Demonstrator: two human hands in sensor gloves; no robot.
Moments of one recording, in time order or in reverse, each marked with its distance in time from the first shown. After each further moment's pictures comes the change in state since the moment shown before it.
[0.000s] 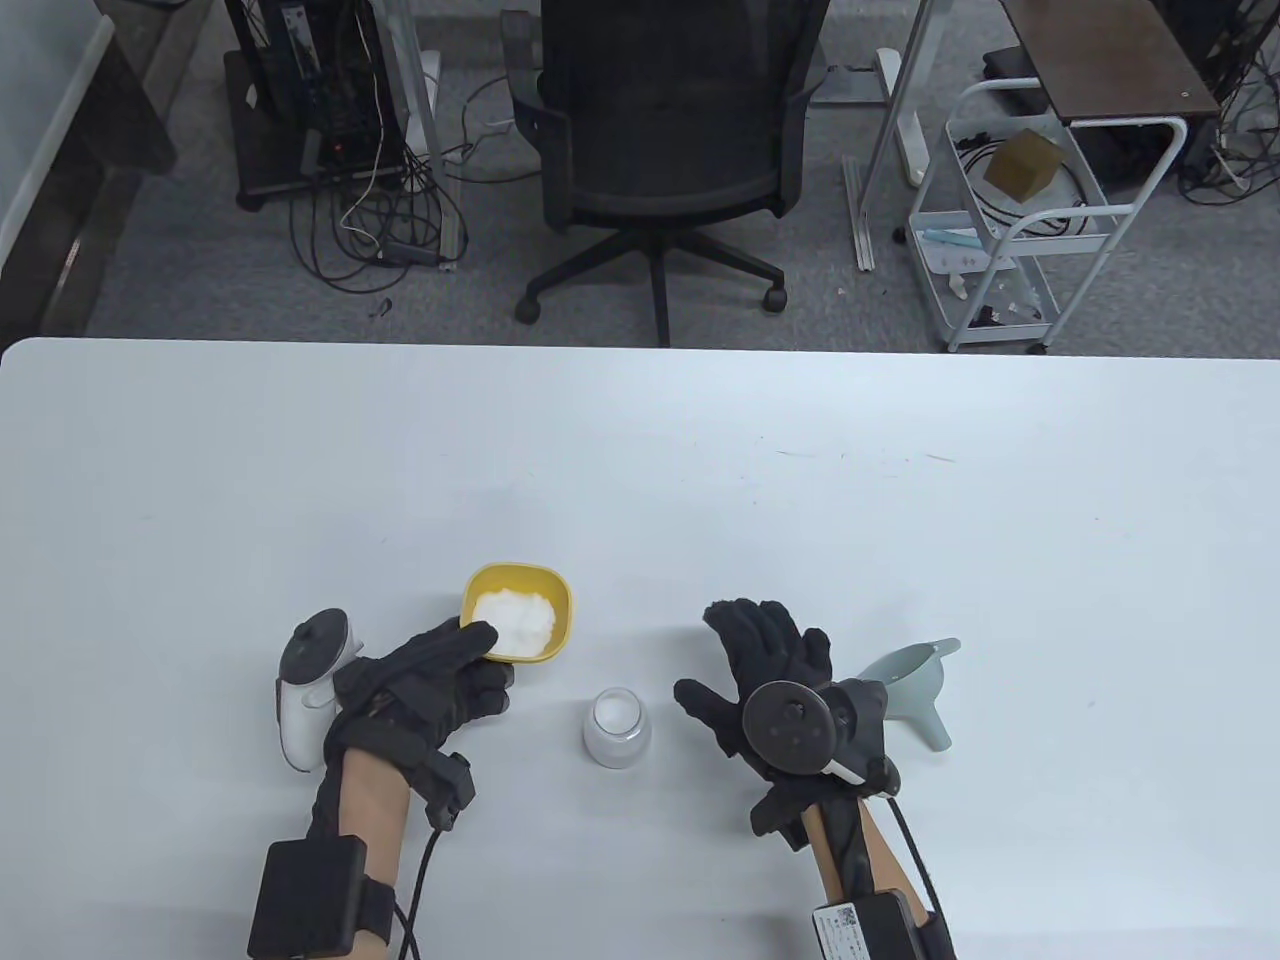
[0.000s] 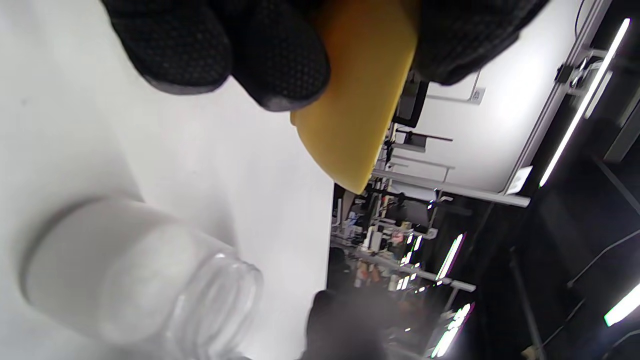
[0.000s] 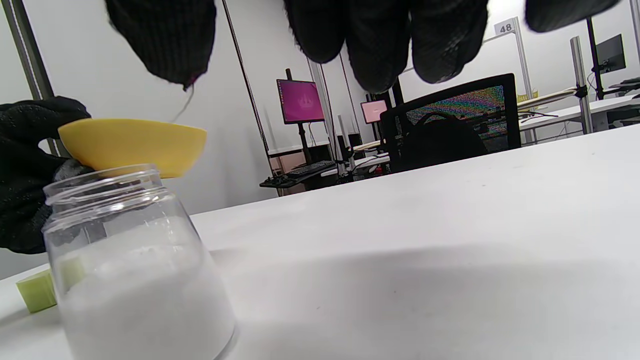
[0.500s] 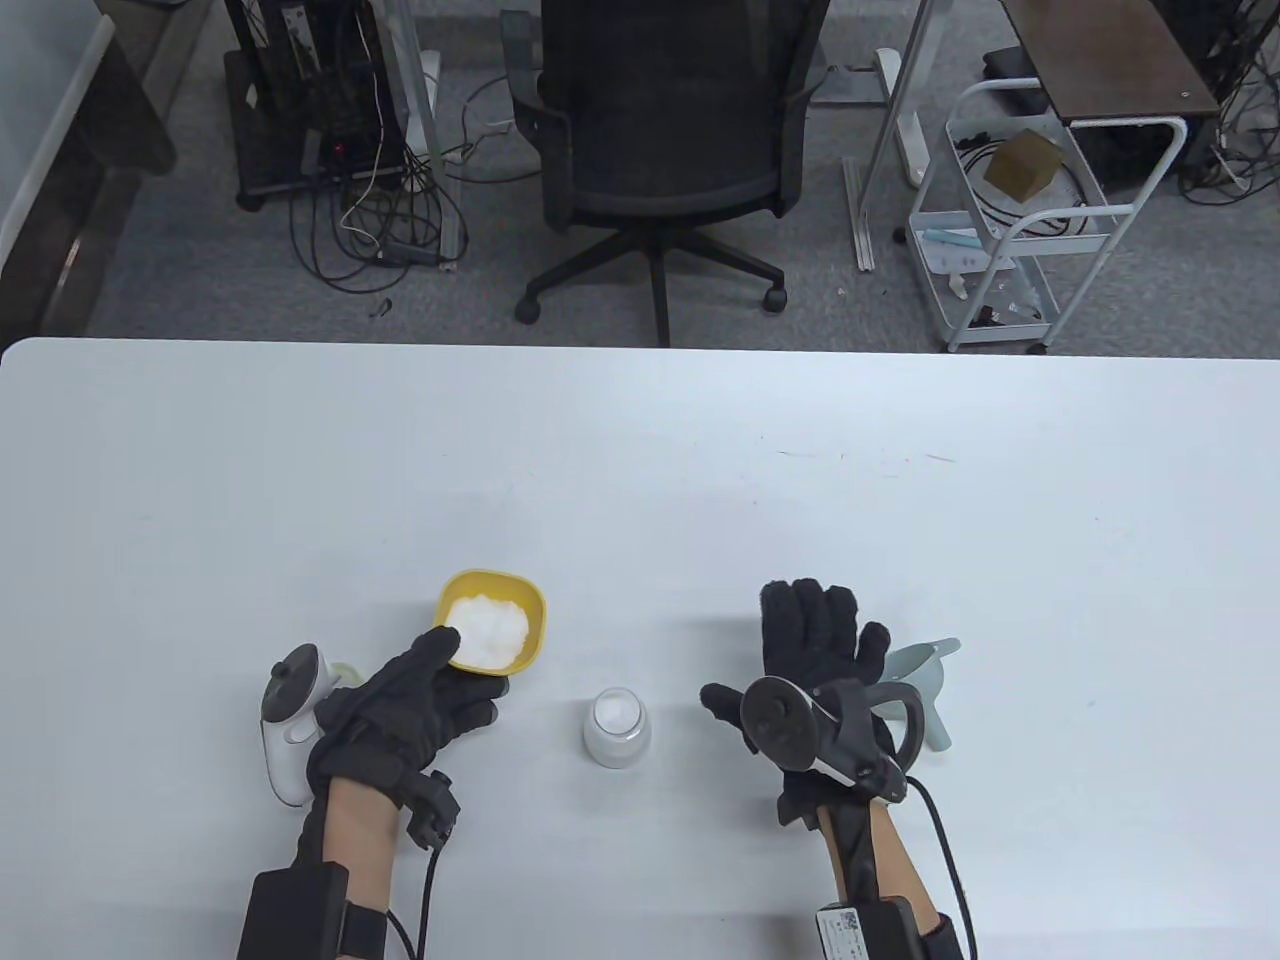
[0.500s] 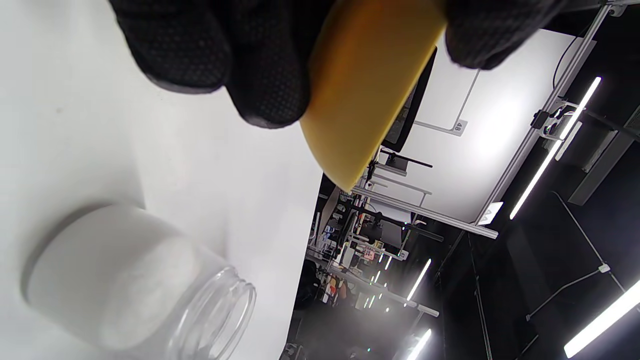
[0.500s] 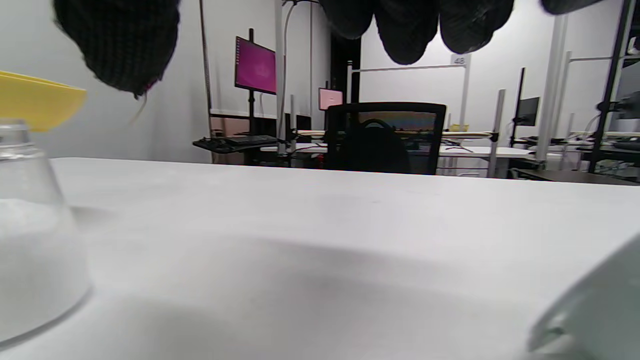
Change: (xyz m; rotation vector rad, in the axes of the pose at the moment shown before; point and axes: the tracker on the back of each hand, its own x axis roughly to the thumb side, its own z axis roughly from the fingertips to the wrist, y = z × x) left_hand -0.020 0.016 0.011 0.037 -0.028 0.051; right_hand -0.011 -0.020 0.004 0.044 0.176 0.299
